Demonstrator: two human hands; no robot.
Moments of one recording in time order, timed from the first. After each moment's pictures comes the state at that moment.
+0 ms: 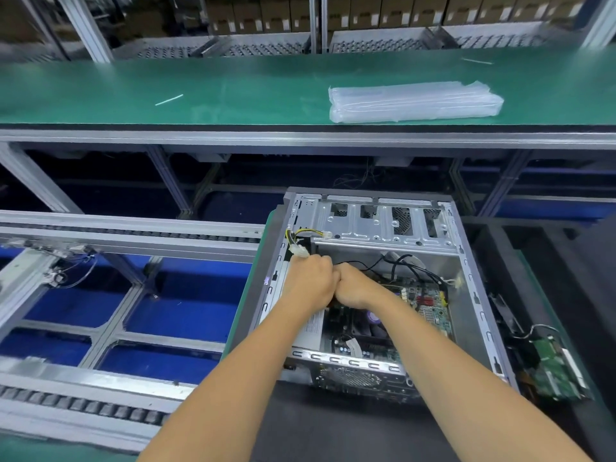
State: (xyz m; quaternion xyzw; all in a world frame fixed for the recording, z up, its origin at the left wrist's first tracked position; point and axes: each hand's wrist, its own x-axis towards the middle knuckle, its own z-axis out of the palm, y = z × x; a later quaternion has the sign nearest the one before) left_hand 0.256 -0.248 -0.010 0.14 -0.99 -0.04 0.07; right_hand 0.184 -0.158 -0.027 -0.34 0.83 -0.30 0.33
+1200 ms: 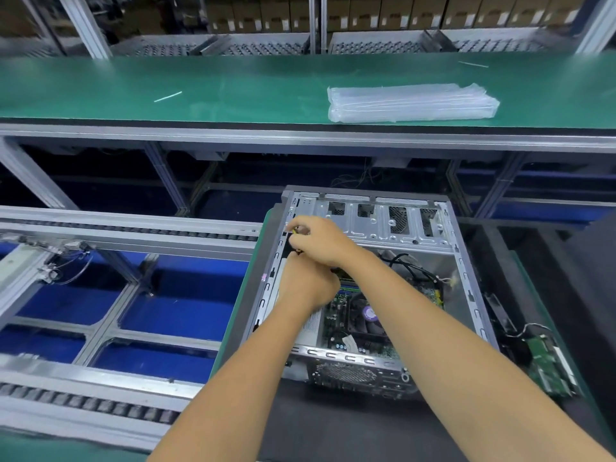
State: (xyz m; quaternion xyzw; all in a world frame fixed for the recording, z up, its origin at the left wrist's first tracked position) left_hand 0.258 -0.243 -0.009 0.18 -0.98 -0.03 0.06; right_hand 0.189 -0.201 0.044 -0.40 0.81 -0.36 0.23
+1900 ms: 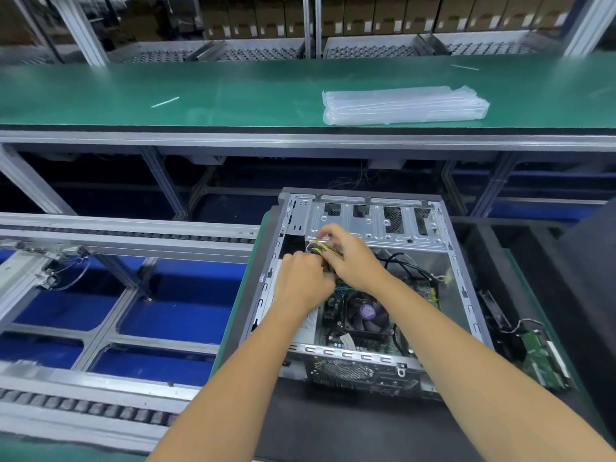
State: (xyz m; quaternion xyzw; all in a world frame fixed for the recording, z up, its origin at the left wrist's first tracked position) left_hand 0.267 -0.240 -0.008 0.18 -0.97 -0.07 0.13; right_hand 0.180 -0.142 0.004 -0.41 0.79 -0.43 0.15
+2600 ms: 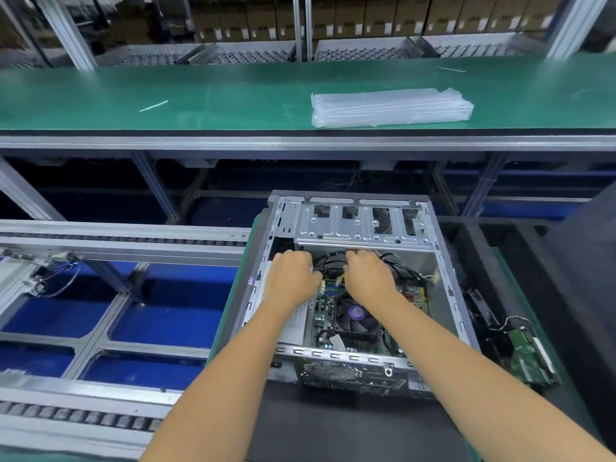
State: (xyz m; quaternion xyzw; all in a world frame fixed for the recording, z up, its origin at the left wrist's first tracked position) left_hand 0.261 -0.245 -0.009 0.21 -0.96 -0.14 0.09; right_hand 0.172 -0.119 -0.023 -0.33 0.94 -0.08 0.02
